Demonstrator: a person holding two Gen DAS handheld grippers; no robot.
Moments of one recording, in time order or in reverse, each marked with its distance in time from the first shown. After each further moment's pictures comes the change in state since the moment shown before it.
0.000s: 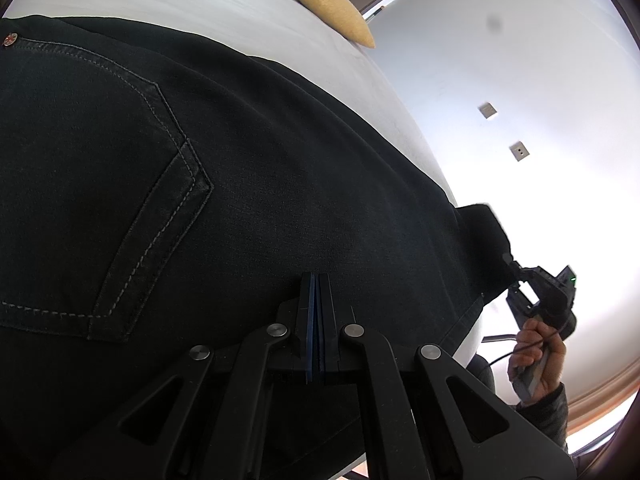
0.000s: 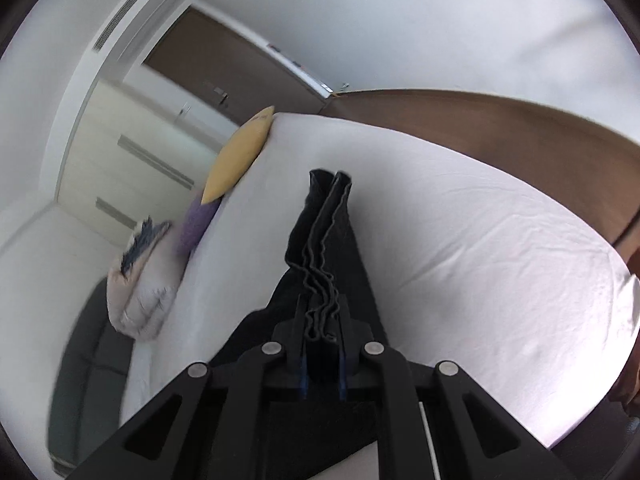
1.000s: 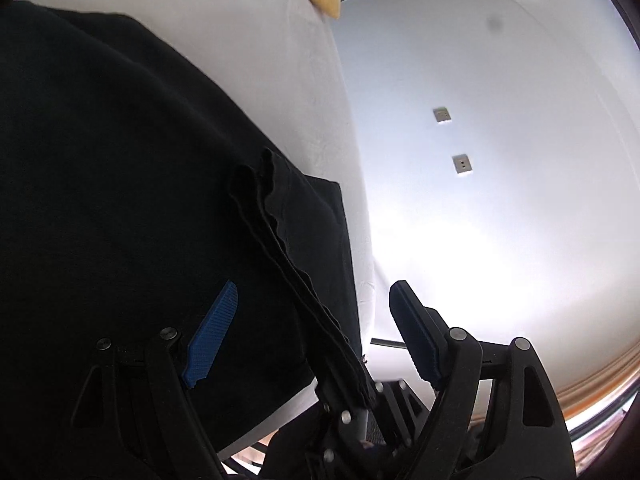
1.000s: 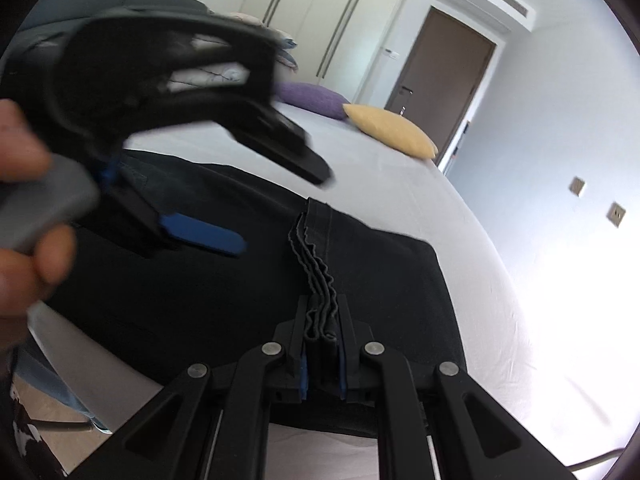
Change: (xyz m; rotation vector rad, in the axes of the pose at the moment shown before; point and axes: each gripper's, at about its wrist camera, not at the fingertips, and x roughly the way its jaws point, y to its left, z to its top) left arm 0.032 -0.058 0.048 -0.203 0.169 -0.295; right arm 0.027 0.181 -0.205 -1.133 -0.022 -0.239
